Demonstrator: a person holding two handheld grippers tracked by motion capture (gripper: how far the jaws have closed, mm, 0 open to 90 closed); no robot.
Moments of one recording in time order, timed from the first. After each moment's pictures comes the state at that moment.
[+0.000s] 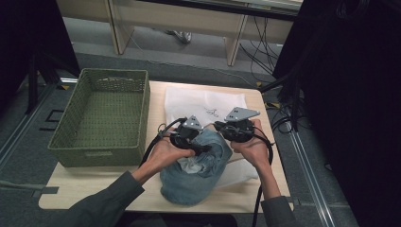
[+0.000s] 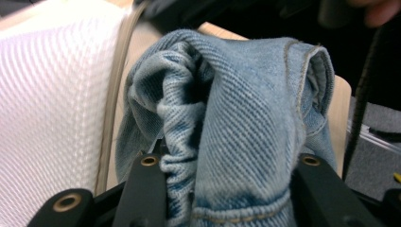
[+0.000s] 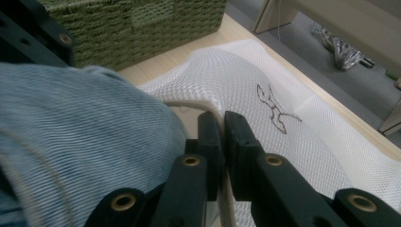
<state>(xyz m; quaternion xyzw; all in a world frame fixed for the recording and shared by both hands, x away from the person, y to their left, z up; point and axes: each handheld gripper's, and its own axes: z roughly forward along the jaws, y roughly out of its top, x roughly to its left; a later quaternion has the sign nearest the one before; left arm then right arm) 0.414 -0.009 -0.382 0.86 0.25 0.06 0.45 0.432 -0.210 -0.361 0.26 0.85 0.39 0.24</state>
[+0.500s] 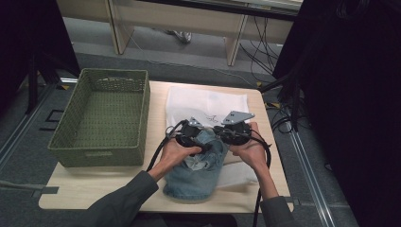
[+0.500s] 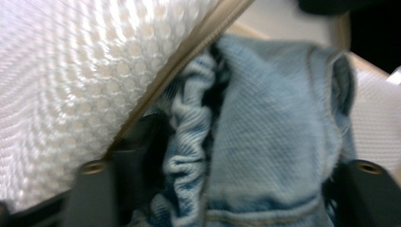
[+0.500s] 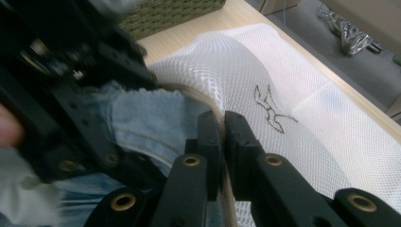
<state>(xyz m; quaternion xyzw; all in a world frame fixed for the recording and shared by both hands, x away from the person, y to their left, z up) 0.451 -0.021 -0.439 0.83 0.35 0.07 0.43 0.435 -0.208 -0.378 0.25 0.87 0.36 0.22</state>
